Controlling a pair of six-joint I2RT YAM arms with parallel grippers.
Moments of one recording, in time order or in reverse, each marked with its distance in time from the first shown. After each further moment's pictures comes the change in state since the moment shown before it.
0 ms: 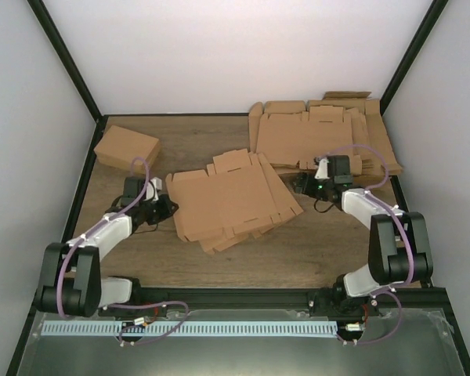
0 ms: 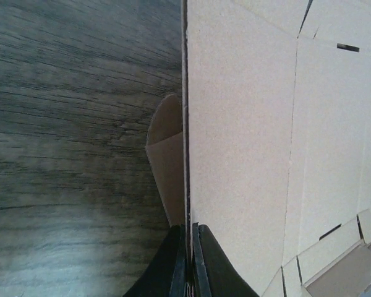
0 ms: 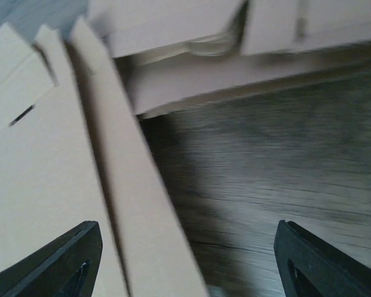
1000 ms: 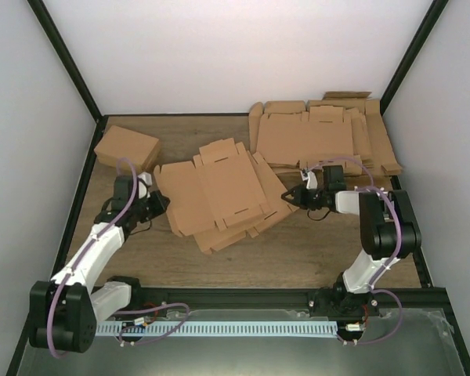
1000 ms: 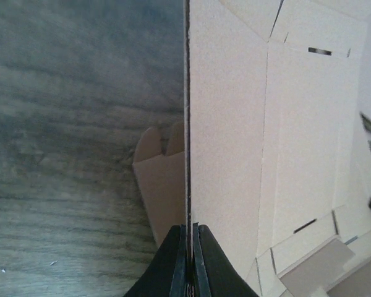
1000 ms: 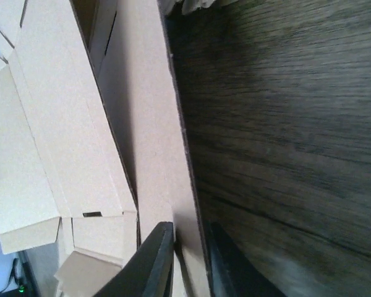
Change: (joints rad) left arm 0.000 -0.230 0.012 -0.133 -0.111 -0.034; right arm -0.056 0.214 -0.070 0.177 -0.389 0.008
